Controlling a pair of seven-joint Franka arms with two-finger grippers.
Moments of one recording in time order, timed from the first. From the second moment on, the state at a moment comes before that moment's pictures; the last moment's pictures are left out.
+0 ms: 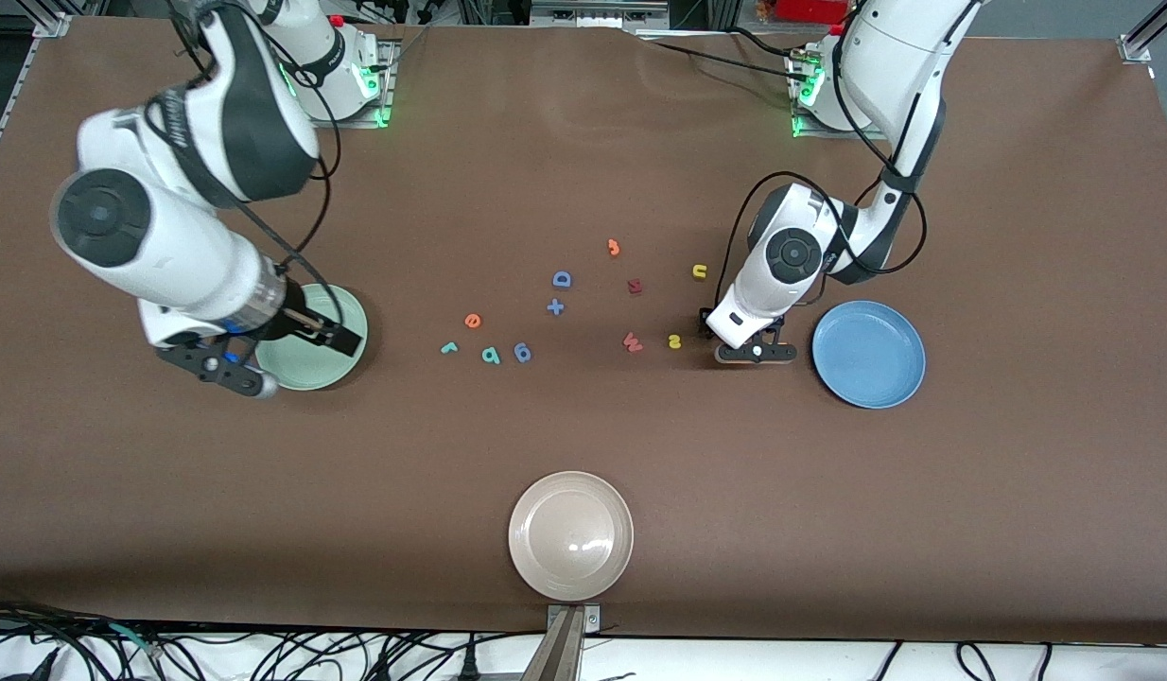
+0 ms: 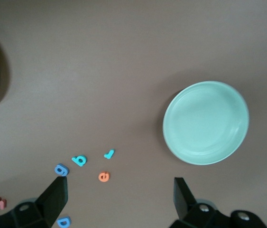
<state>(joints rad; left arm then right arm) -0.41 0.52 -0.05 -2.09 -0.06 2.57 -0.43 0.29 0.40 0.03 -1.44 0.01 1.77 0.74</state>
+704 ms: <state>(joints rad) -0.40 0.50 -0.04 -2.03 -0.06 2.47 -0.43 0.39 0.52 0.03 -1.64 0.01 2.05 0.97</state>
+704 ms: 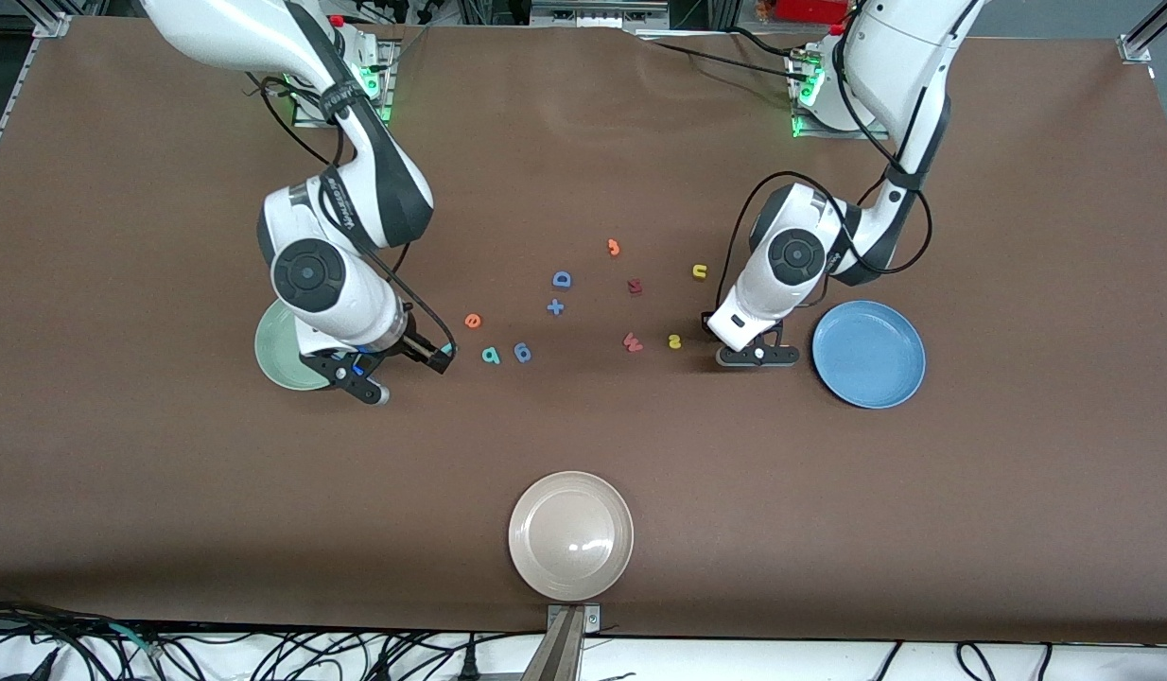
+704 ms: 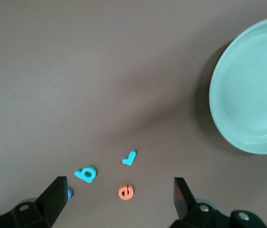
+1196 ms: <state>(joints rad) -0.32 0.46 -0.02 -1.82 0.07 2.13 -0.32 0.44 0.63 0.03 -1.66 0.01 2.16 1.13</state>
